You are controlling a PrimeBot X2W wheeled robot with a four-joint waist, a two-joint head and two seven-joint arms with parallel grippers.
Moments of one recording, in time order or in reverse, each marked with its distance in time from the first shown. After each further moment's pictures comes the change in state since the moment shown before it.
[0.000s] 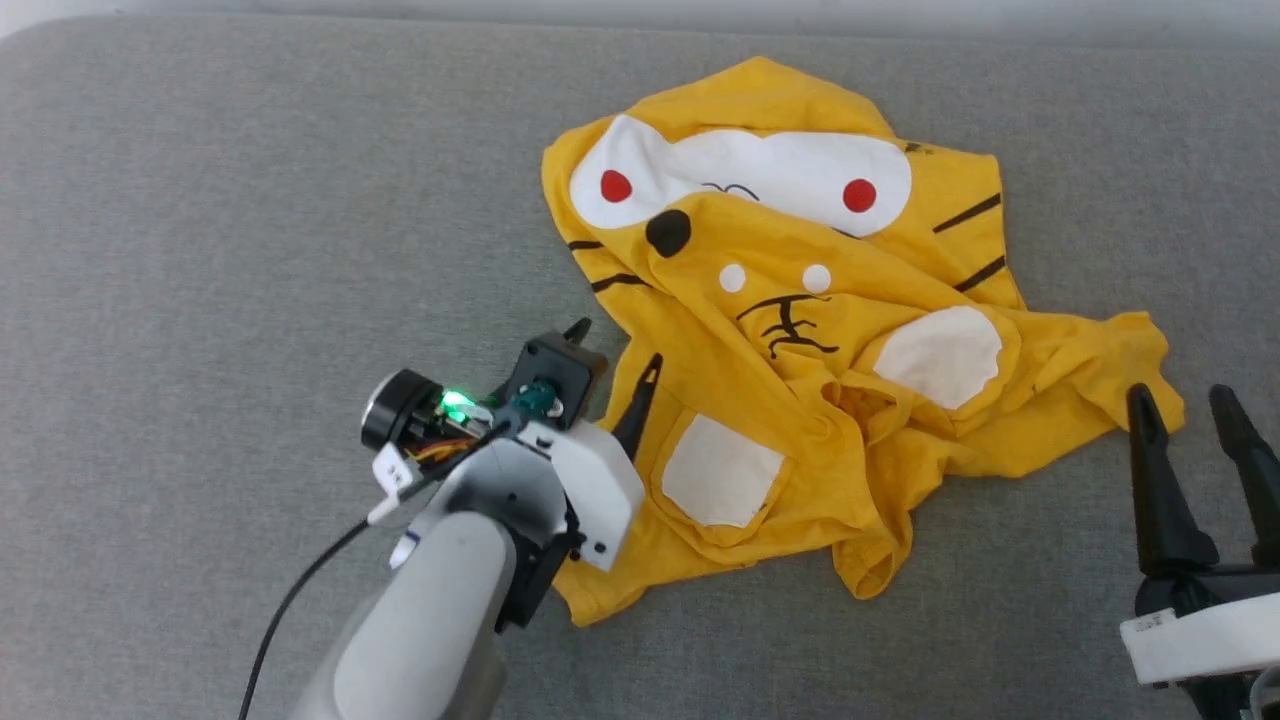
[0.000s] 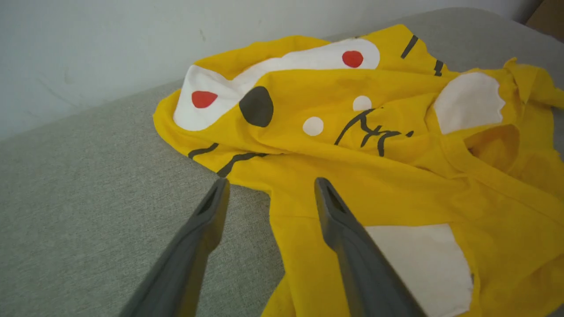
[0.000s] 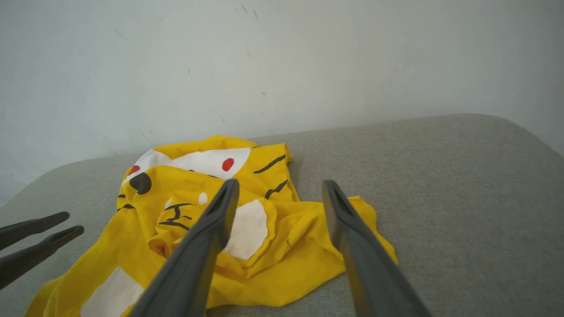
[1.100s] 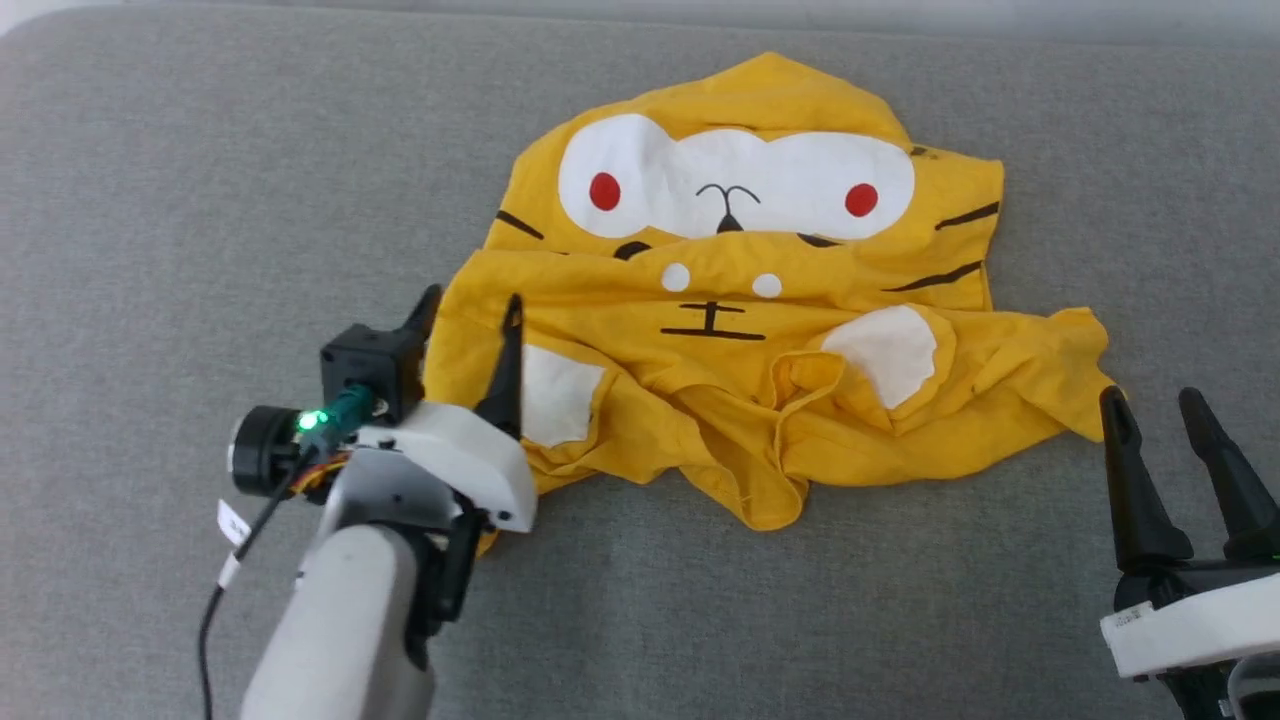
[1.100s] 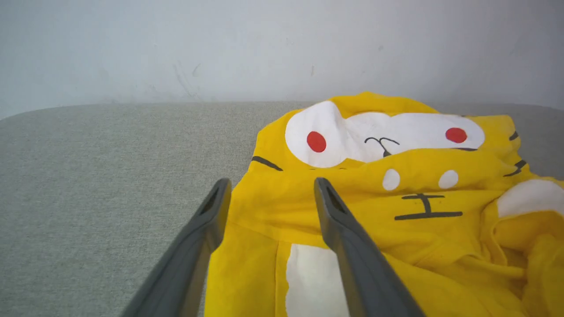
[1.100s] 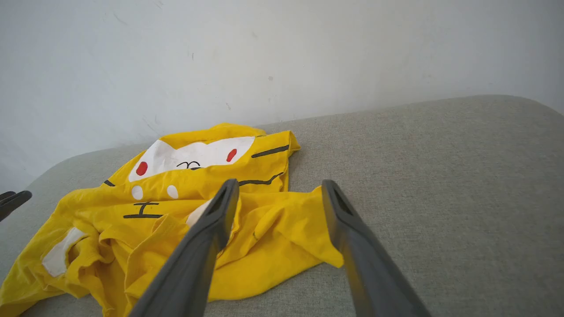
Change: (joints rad) left arm 0.075 0.032 0.187 -0.102 -0.107 0.143 -0.056; right arm -0.022 0.000 0.023 0.051 0.015 0.000 0.002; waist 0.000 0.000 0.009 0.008
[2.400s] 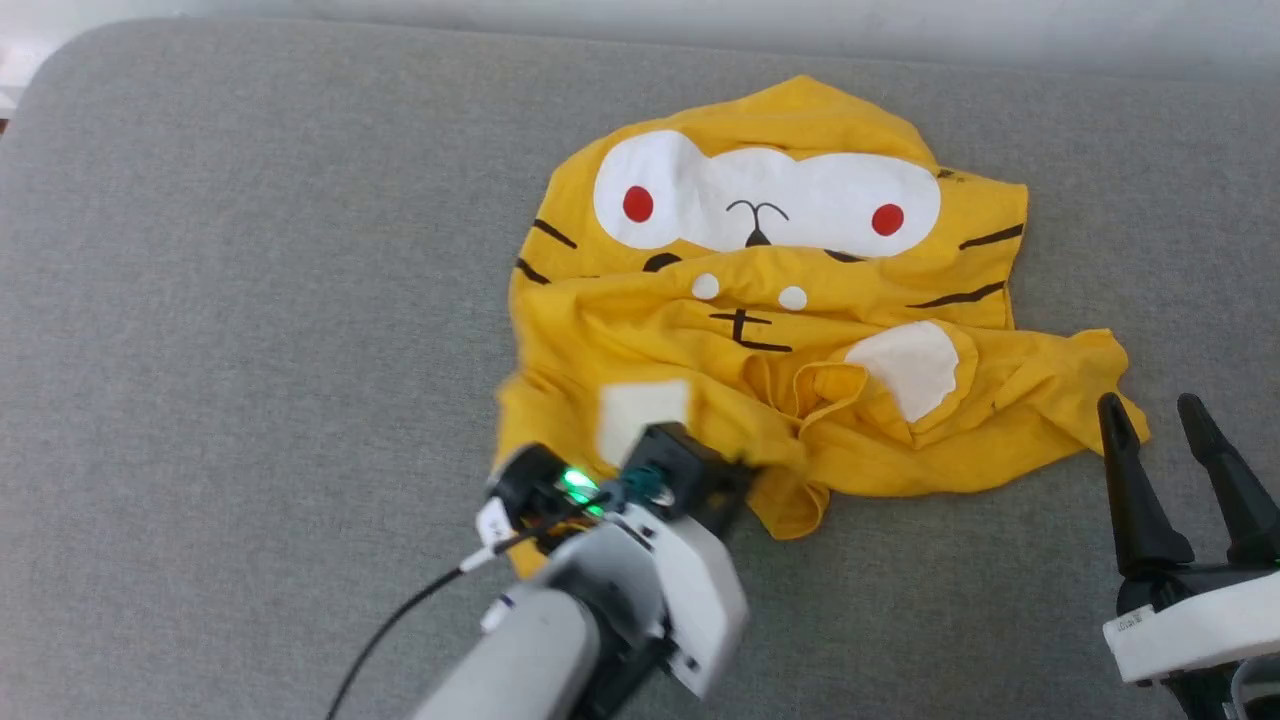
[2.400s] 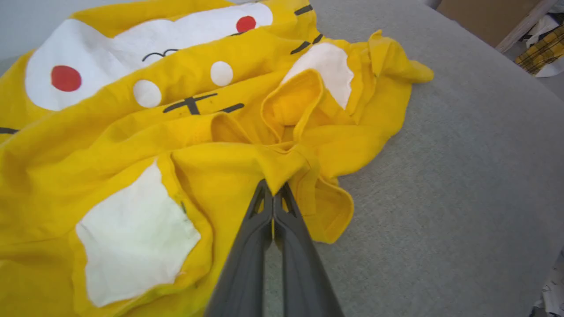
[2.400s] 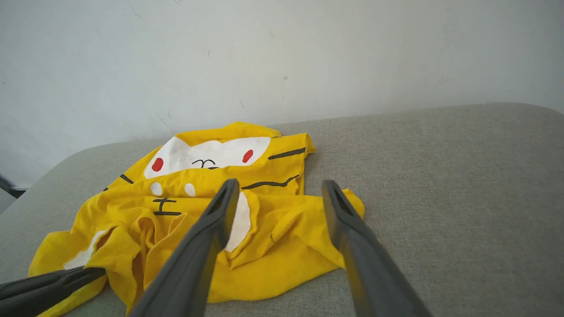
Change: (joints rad) left arm -0.034 -0.042 -0.358 0.100 -0.022 -0.212 0.113; right arm 0.007 0.000 -0.005 -0.020 -0.015 0.000 0.049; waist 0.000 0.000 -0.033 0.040
